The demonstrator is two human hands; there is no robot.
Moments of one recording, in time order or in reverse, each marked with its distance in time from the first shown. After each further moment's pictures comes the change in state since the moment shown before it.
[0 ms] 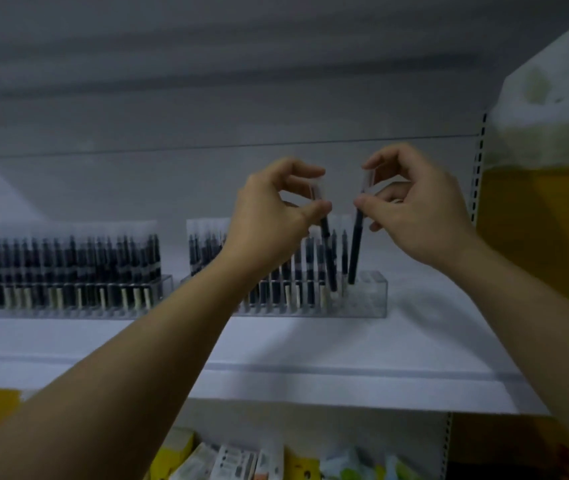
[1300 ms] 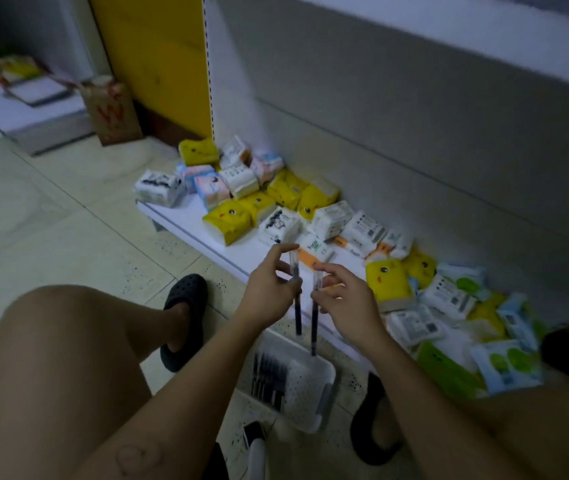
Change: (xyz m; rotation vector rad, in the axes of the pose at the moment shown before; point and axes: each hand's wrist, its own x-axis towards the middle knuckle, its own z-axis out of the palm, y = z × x) left_hand -0.458 -0.204 -0.099 0.065 0.156 -1.030; right_hand -0.420 -0.027 0.288 0.348 -0.926 0.716
